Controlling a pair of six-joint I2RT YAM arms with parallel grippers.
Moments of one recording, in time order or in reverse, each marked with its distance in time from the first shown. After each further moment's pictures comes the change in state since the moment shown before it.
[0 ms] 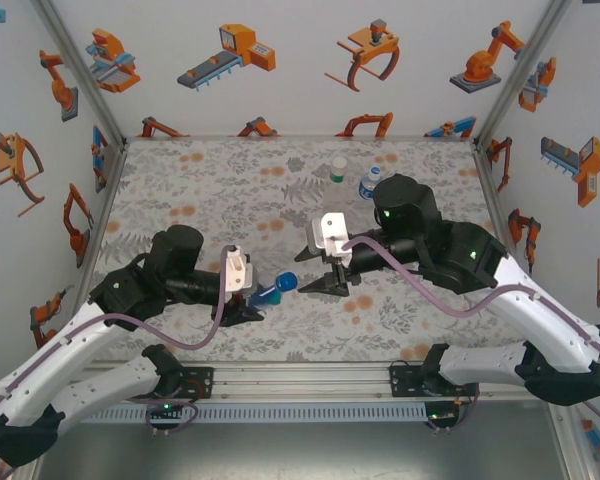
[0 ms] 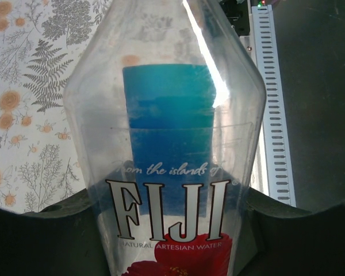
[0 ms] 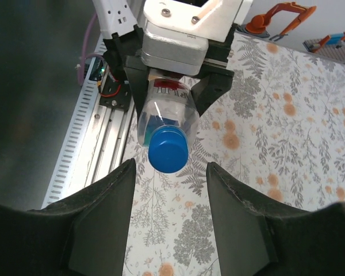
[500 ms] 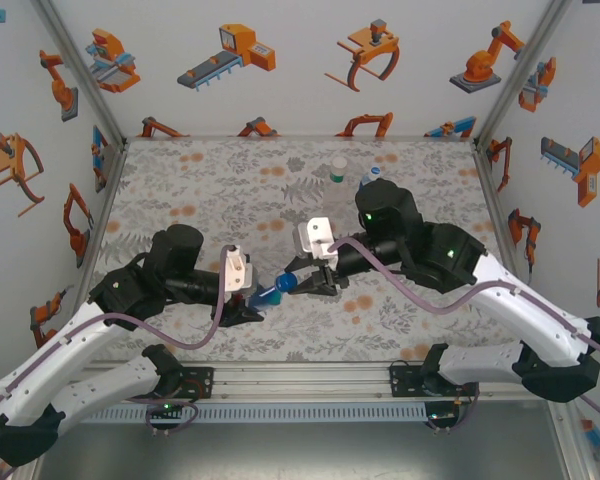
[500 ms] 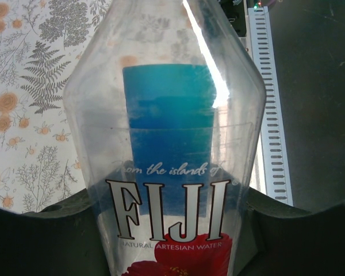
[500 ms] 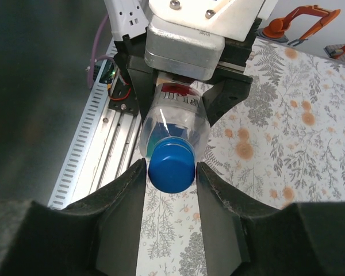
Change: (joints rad) left arm 0.000 0.003 0.006 -0.006 0.008 0.000; right arm 0.011 0.025 -0.078 0.091 -0.044 0.018
